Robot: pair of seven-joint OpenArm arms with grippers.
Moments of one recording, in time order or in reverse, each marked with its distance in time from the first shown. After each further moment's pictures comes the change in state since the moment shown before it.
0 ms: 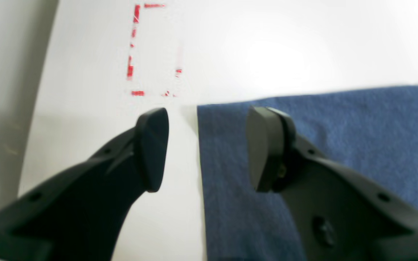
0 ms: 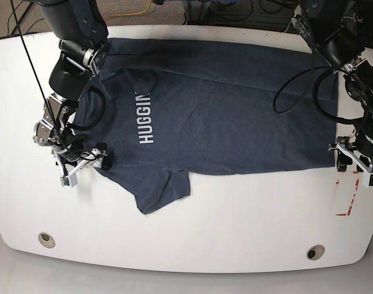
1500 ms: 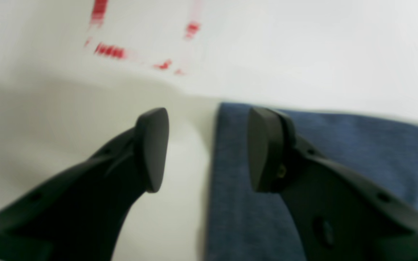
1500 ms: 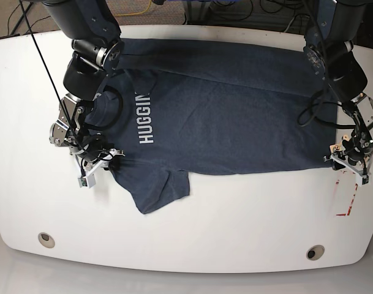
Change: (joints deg) left arm -12.8 -4.0 0.0 -42.9 17.0 9.0 -23.3; right arm -0.1 -4.1 -0.2 0.0 0.0 0.1 -0.2
